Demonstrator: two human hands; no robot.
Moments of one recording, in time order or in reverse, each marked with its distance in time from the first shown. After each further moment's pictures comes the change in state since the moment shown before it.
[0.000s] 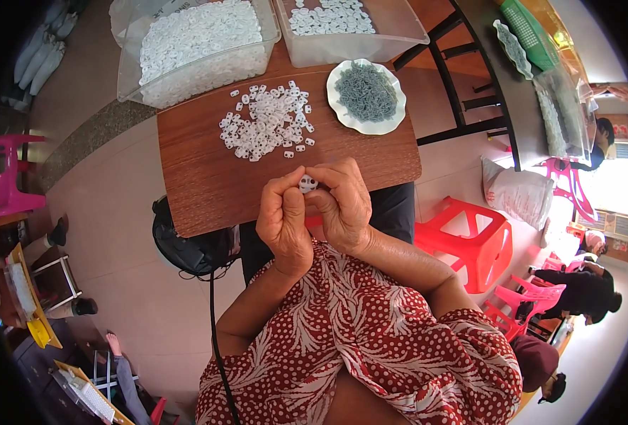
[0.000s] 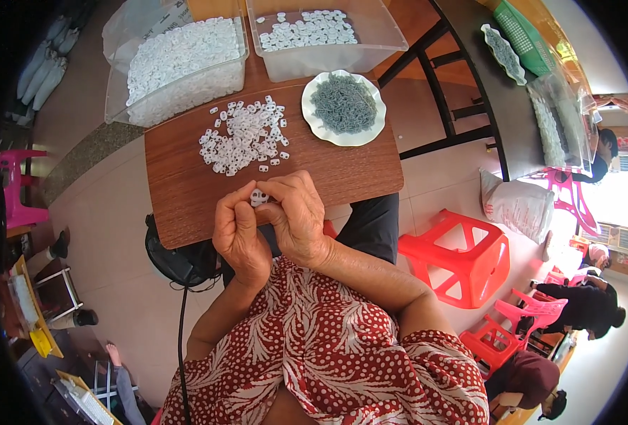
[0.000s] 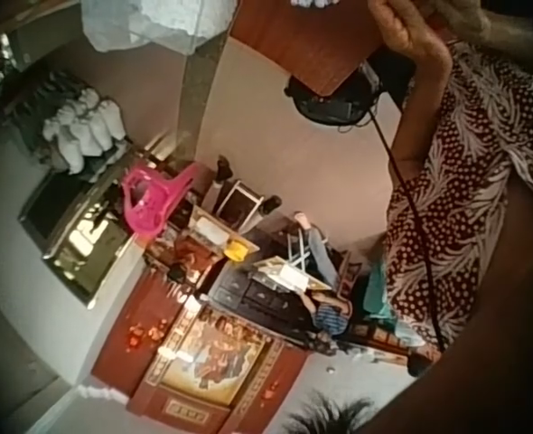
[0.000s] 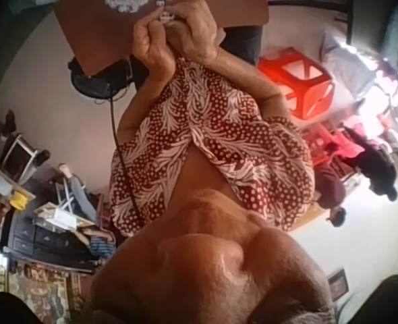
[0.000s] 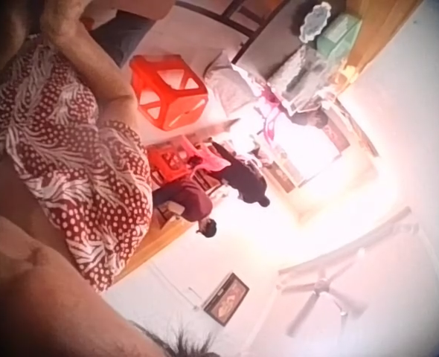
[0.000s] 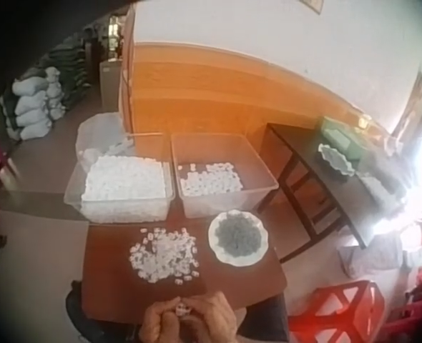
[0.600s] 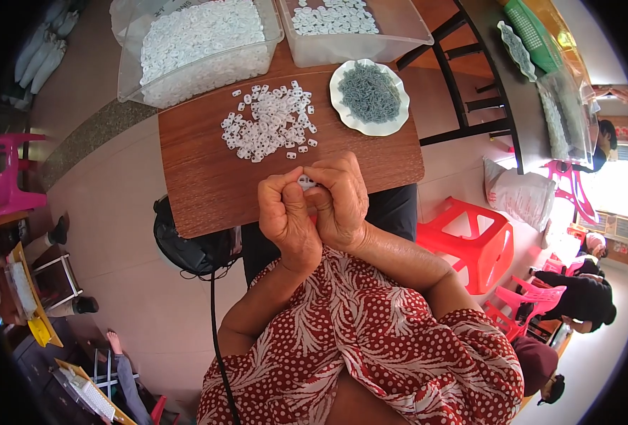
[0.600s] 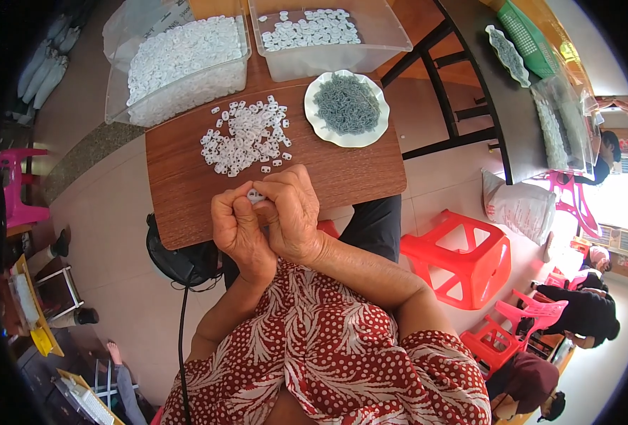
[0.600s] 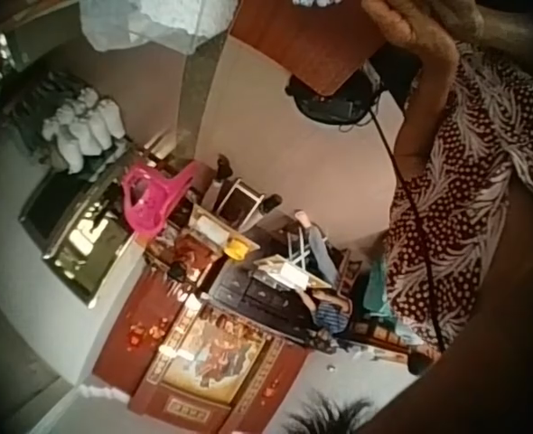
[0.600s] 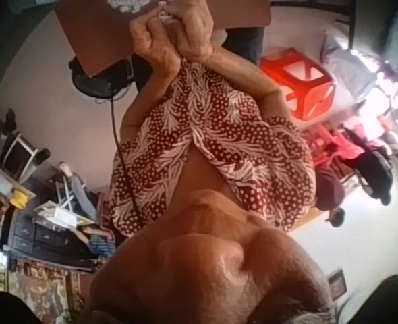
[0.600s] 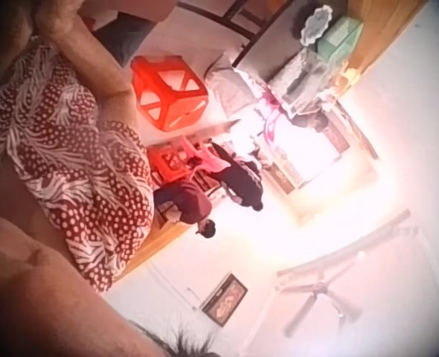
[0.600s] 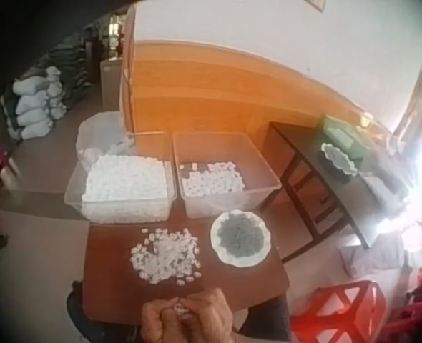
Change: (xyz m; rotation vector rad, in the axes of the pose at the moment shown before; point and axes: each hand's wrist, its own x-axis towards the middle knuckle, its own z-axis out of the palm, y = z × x) left_hand 0.006 -0.003 0.009 0.130 0.077 0.046; right_hand 0.011 0.006 0.012 -0.016 0.059 -0.115
